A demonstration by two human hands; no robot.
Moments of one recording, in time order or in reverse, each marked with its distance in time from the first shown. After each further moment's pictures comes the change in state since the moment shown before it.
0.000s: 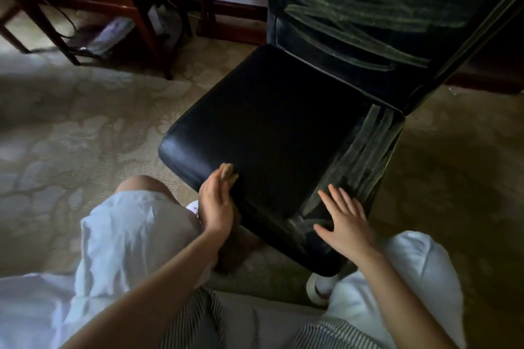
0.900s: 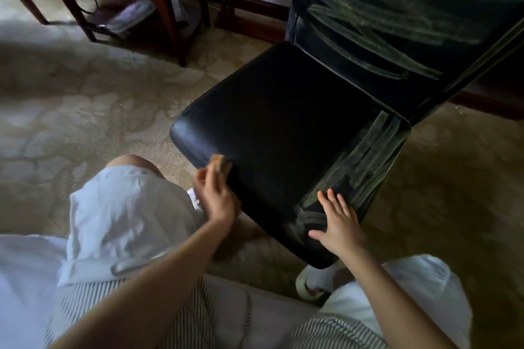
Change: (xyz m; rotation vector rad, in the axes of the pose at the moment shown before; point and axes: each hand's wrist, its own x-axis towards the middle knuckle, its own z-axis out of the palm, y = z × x) left_hand -0.022 0.016 0.001 -0.074 0.355 -0.222; right_hand -0.006 -0.012 0.006 0.044 -0.077 0.053
